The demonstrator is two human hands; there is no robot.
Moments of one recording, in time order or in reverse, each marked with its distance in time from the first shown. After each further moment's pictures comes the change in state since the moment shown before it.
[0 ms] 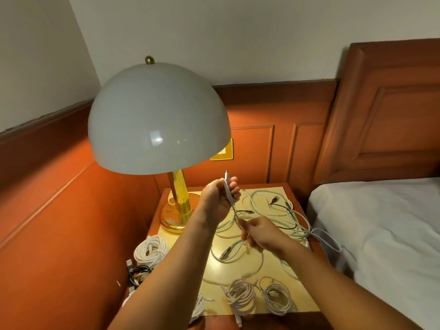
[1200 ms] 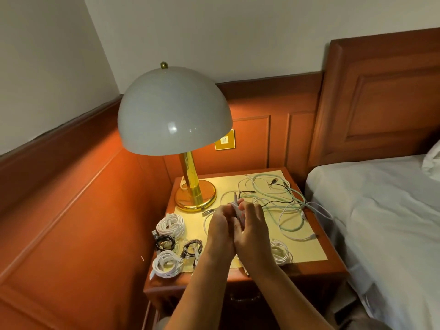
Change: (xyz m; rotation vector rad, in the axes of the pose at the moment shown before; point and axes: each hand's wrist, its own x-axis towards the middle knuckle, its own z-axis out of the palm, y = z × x) left_hand -0.158 -0.058 -0.020 0.013 0.053 0.020; right_hand -0.110 -0.010 0.111 -0.155 0.778 -0.605
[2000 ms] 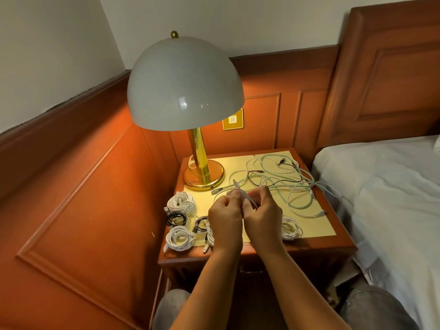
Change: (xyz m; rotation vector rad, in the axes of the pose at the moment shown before) left_hand -0.043 -0.010 -0.028 0.527 0.292 0.395; right_hand -0.021 -0.024 0.001 0.134 0.036 0.268
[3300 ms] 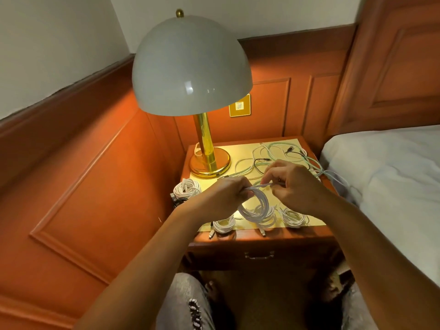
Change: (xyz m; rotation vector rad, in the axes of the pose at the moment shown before) left_hand 0.029 0.054 -0.033 1.116 -0.767 0.412; right_hand 0.052 -0.023 -0.074 -0.299 -0.636 -0.274
